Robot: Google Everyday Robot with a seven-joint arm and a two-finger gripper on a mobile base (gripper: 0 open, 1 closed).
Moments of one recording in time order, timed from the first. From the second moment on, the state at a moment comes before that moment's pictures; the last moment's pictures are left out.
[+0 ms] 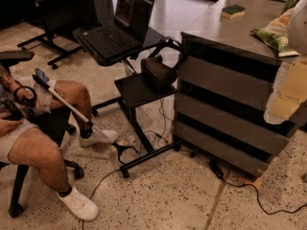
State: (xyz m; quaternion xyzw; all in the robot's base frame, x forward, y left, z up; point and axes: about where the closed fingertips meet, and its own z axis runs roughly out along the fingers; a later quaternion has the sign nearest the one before) arm 0.437 -0.210 0.998 -0.60 0.77 -0.06 0.19
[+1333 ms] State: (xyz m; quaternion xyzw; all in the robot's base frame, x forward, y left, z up) arm 0.437 -0.210 0.998 -0.60 0.77 -0.06 0.19
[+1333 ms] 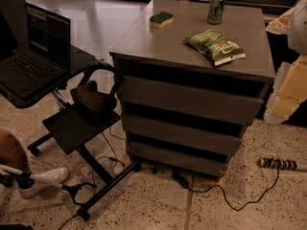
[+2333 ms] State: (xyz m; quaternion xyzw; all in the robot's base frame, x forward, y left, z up) arm 0.437 -0.210 0.998 -0.60 0.77 -0.06 0.19
